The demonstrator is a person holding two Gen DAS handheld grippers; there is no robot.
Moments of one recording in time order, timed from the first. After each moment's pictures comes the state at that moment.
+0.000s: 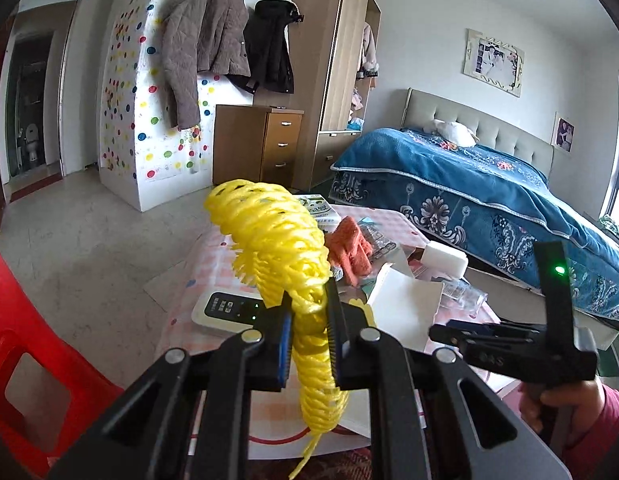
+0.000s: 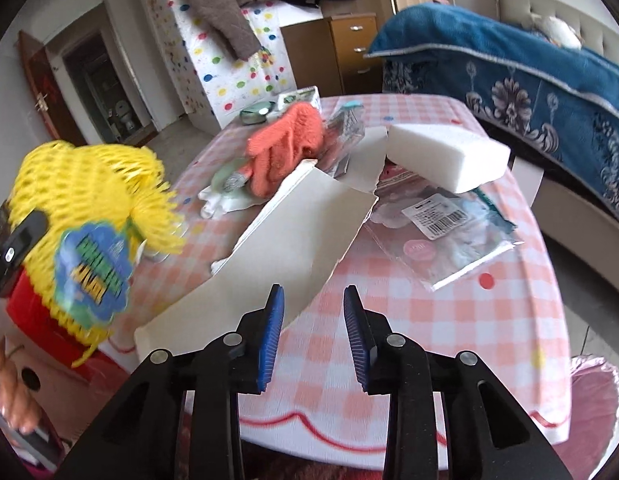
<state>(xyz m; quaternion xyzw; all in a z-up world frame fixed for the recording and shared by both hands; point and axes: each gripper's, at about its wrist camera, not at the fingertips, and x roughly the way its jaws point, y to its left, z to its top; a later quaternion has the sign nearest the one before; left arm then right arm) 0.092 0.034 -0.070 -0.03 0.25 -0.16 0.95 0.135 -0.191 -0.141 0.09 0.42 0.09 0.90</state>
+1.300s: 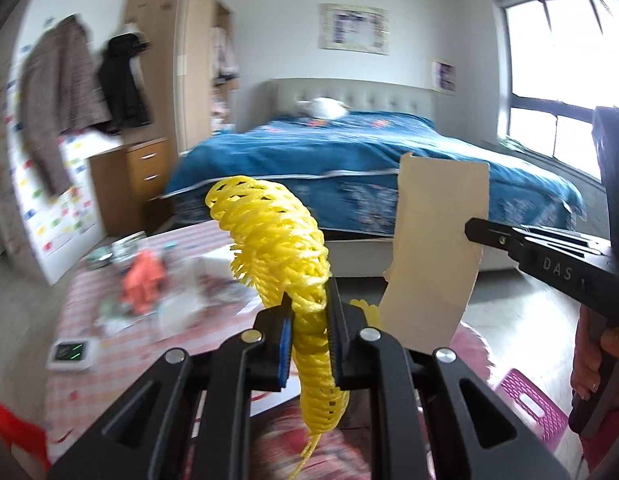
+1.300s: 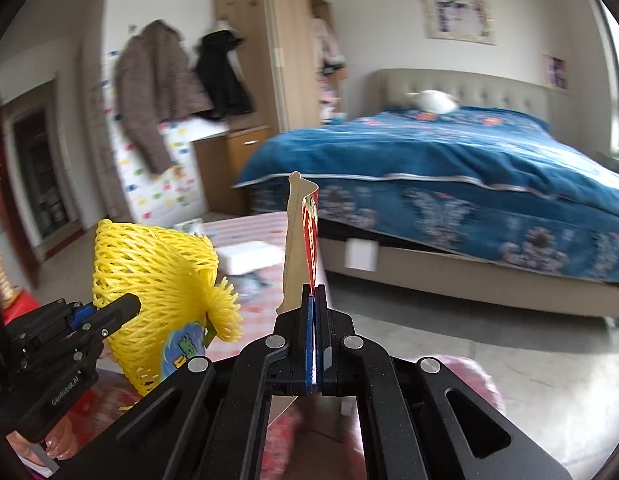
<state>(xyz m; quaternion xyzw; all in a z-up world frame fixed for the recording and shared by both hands) -0.015 -0.178 -0.044 0.10 0.22 -0.36 0.90 -0.069 -0.333 -0.027 0.09 0.24 -0.12 0.96</state>
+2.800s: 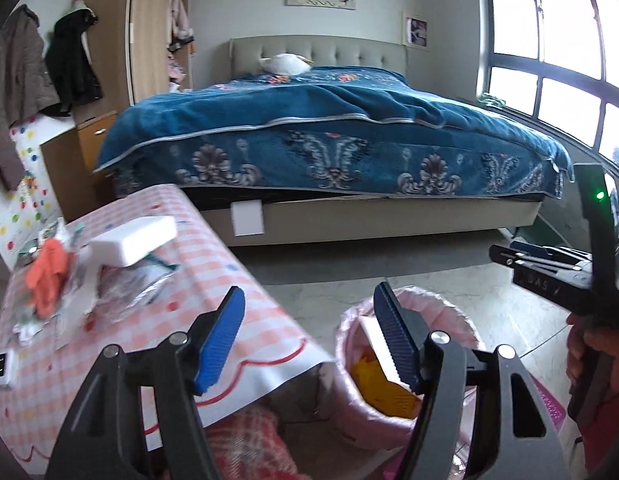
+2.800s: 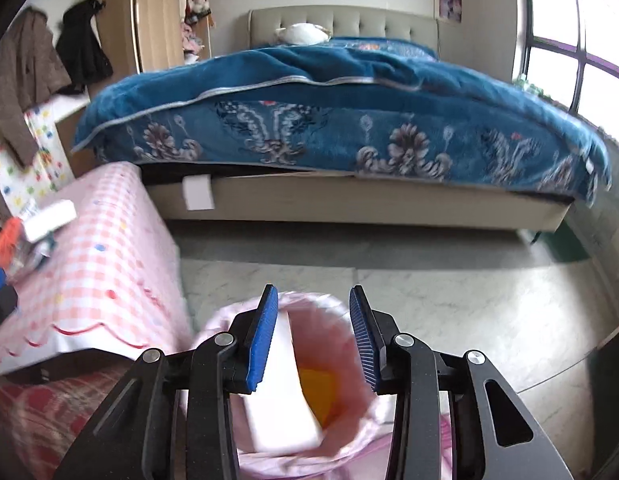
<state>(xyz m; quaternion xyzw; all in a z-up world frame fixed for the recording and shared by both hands) 0.020 -0.264 -0.101 0.13 0.28 -0.38 0.87 -0.087 -0.477 -0.126 0.14 0.34 -0.30 0.88</state>
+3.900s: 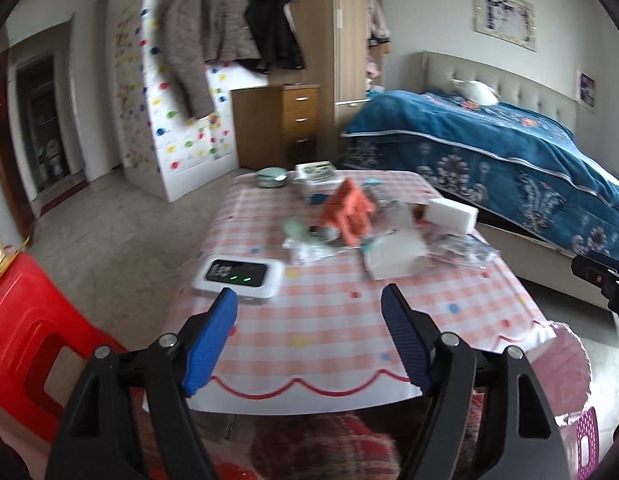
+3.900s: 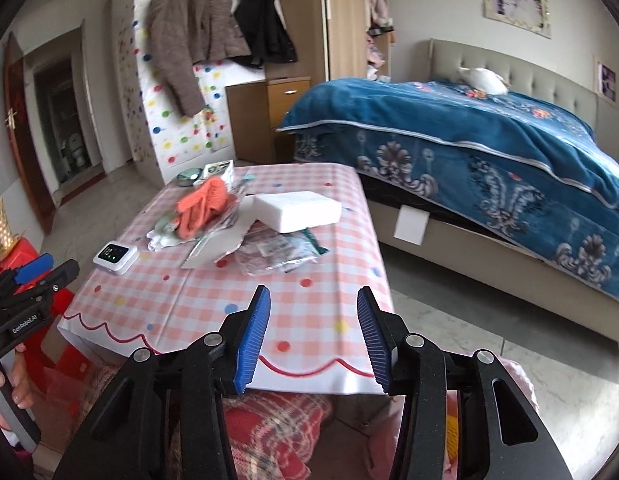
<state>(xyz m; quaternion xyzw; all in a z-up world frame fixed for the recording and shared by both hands) 0.082 -0.005 -0.083 0.04 0.30 -0.08 0.95 0.026 -0.266 -0.074 0.04 0.32 -0.03 0.95</state>
